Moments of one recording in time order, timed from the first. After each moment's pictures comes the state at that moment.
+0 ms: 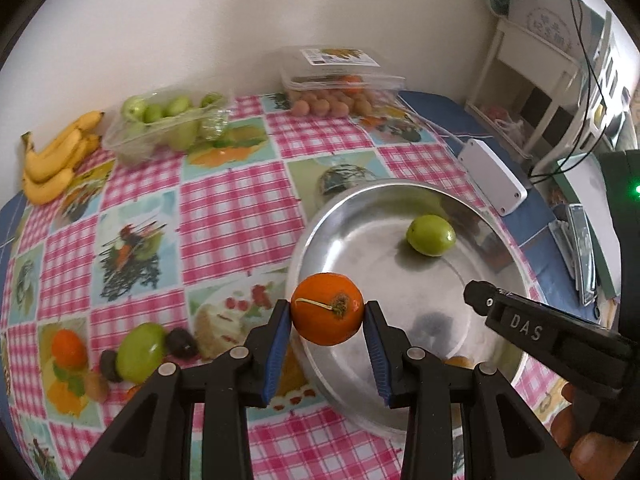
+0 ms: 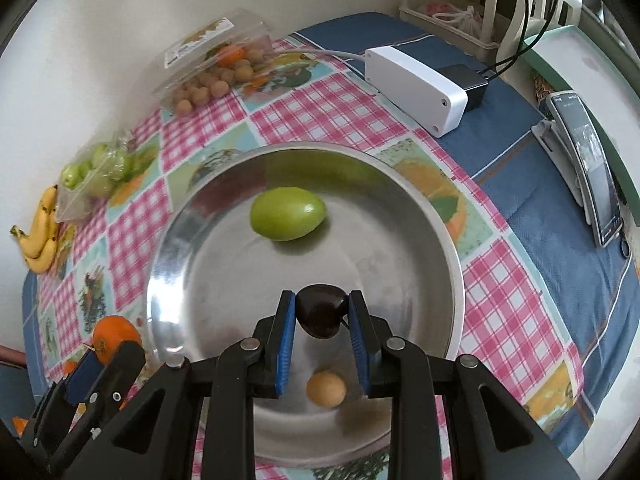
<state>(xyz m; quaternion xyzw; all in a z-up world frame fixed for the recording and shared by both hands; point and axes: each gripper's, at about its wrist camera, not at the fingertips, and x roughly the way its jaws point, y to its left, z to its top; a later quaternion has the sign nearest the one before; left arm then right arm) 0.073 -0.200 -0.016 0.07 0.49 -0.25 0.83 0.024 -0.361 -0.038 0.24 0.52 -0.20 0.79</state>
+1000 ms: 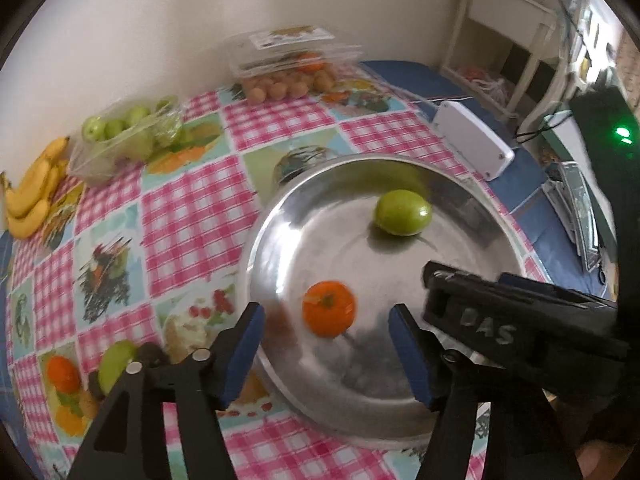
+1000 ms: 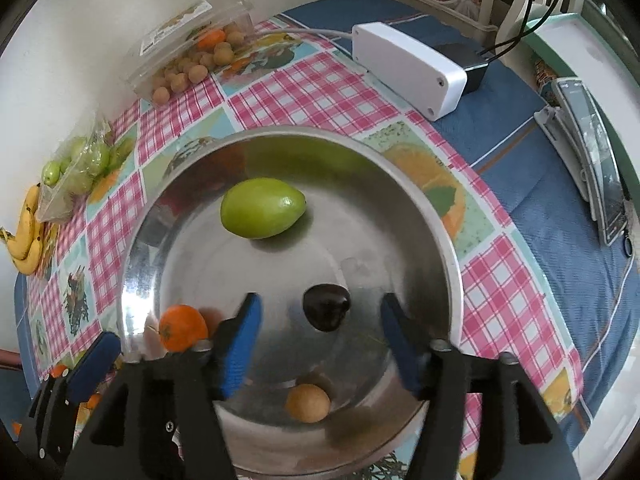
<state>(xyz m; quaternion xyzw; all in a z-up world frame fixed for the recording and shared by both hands) 0.071 -0.230 -0.023 0.13 0.52 -0.26 0.80 0.028 -0.371 -0.049 0.25 0.54 -0.21 0.77</state>
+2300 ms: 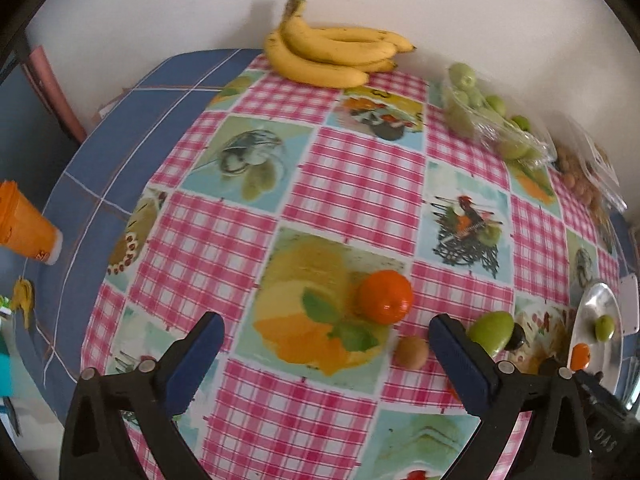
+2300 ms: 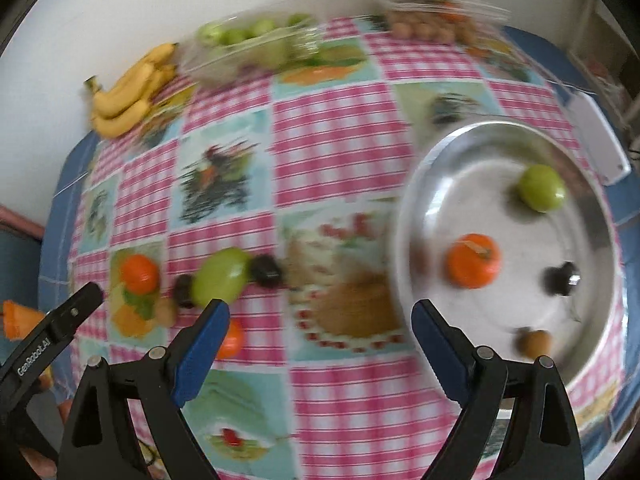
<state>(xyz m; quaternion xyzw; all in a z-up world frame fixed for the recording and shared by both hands) 0.121 0.065 -0.018 -0.06 0.56 0.04 0.83 0.078 -0.171 -0.035 0.14 0.58 -0.01 0.80</state>
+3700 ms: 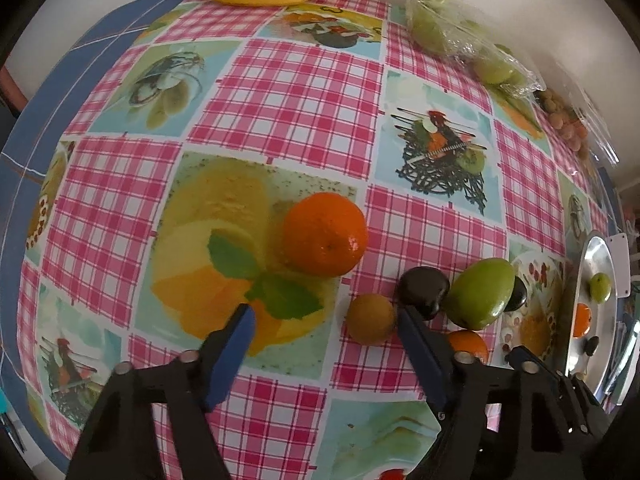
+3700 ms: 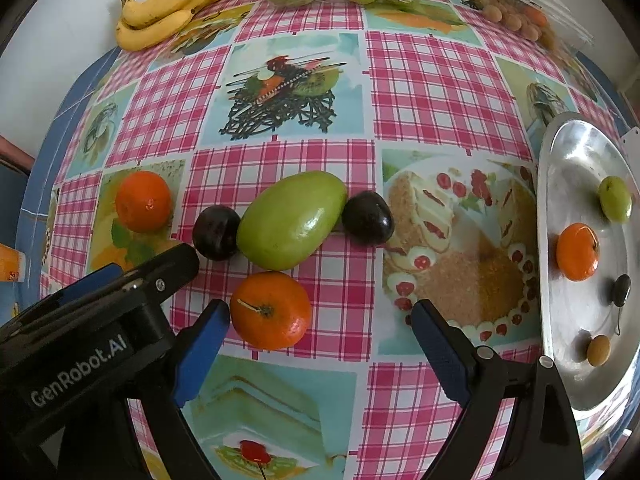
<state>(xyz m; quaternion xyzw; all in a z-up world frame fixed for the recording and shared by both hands) 0.129 0.018 -0.085 -0.08 0.63 -0.03 0.77 0.091 -0.097 -0.095 0.07 0.62 0.02 0.78</state>
